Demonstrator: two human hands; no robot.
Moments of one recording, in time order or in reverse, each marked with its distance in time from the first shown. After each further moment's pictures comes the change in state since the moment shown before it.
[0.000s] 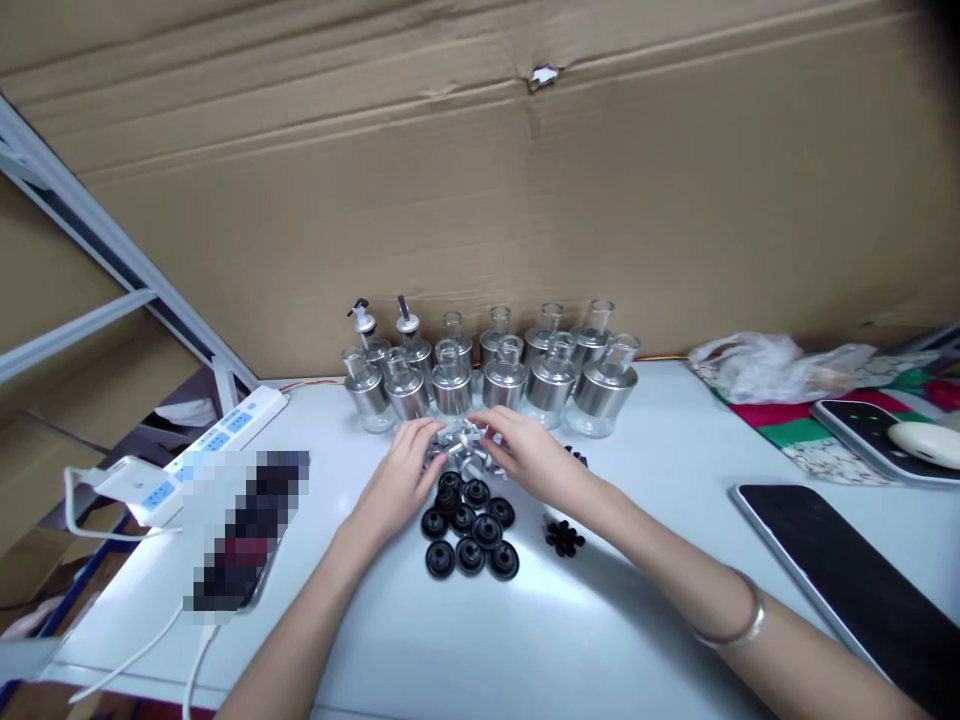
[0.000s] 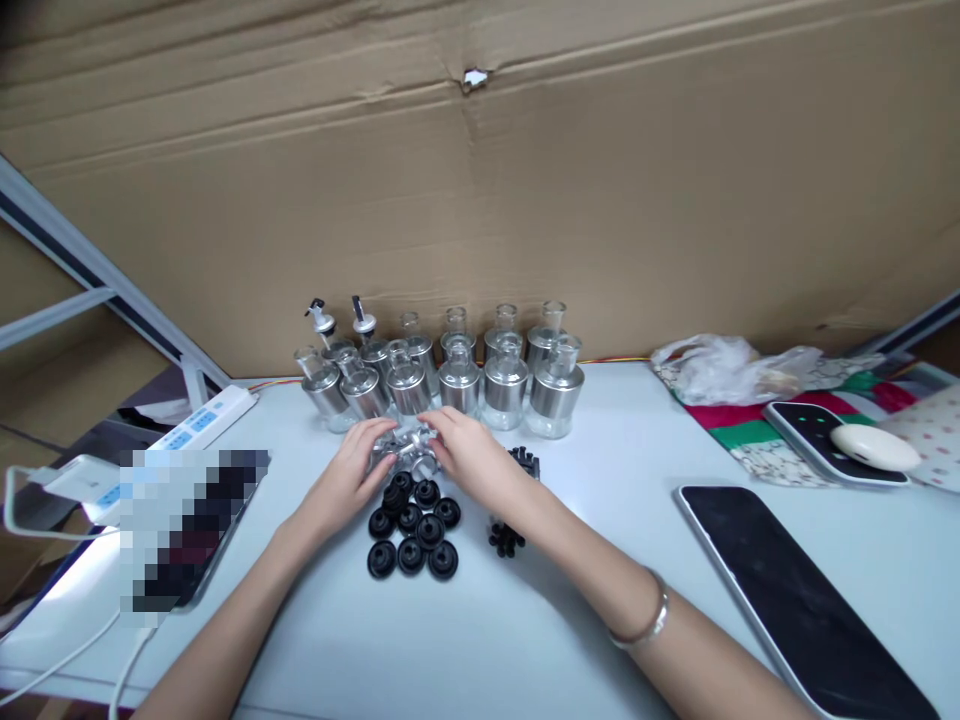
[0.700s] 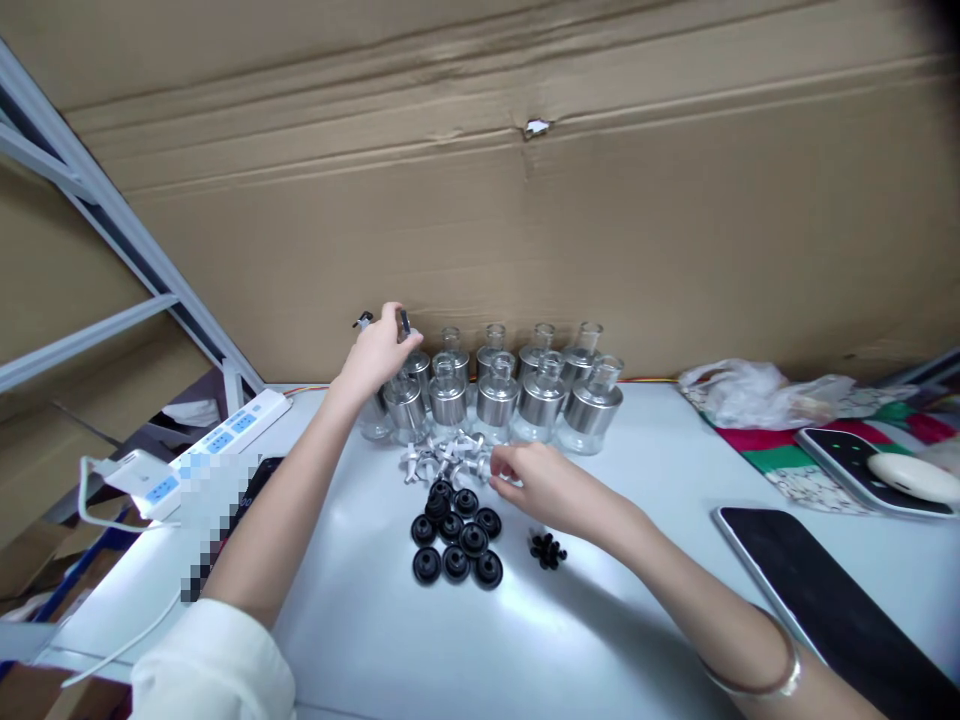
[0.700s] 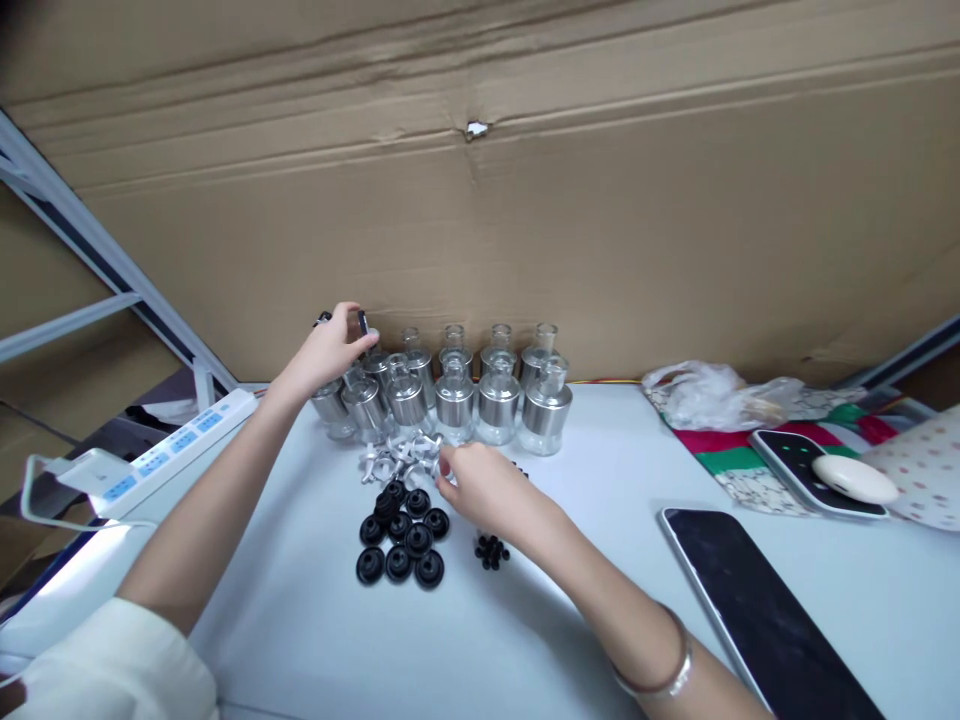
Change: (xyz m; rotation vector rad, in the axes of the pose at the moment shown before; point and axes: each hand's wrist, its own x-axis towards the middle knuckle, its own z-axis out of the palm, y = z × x) left_hand 0.137 -0.027 -0.070 0.095 0.271 -0.294; right_hand -0.018 -0.016 -0.039 -0.110 -0.213 0.151
